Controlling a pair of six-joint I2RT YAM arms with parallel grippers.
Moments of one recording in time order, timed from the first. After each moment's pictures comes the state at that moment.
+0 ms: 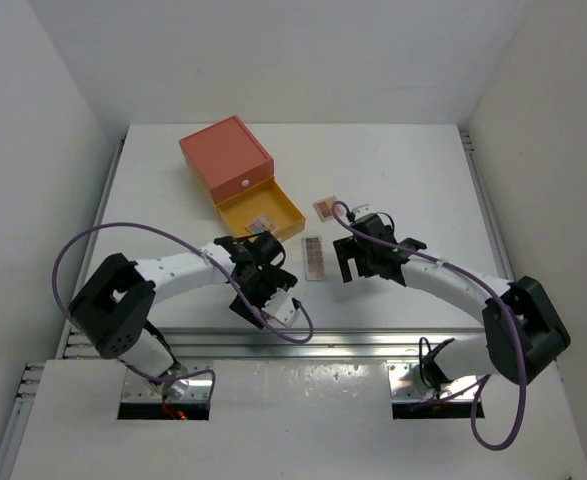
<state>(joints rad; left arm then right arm) -0.76 1.53 0.91 -0.71 0.30 1.37 0.58 1.38 0.73 -0.34 0.25 0.22</state>
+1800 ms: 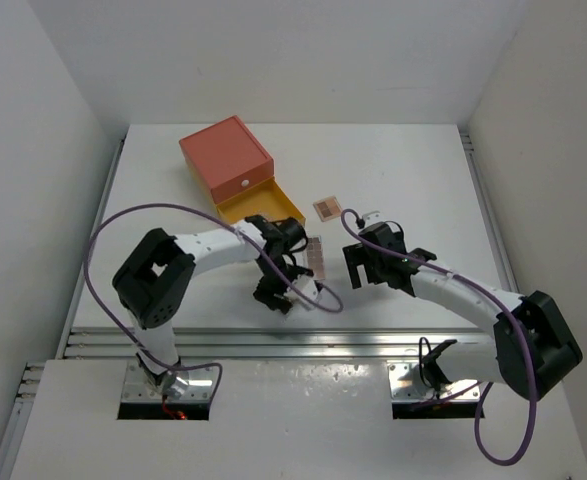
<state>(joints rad) -0.81 1.80 1.17 -0.89 0.39 1.42 0.56 1.28 0.63 -0.33 0.30 0.20</state>
